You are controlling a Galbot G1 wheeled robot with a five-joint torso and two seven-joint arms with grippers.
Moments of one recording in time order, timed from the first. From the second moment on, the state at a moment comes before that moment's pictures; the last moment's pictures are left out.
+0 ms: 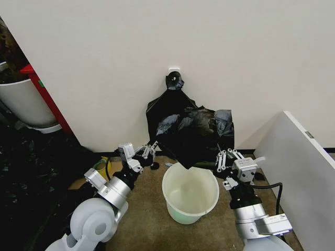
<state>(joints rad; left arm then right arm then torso) 1.34 -1.07 -0.26 -2.29 -0.97 0.11 -0.02 -1.53 0.97 0.11 2.50 0.09 0.01 0.53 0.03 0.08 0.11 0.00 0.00</state>
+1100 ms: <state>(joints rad) 1.39 -1.06 -0.15 -2.21 -0.81 0.30 -0.16 -1.49 1.02 0.04 2.27 0.35 -0.02 0.51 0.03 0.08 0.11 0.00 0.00</state>
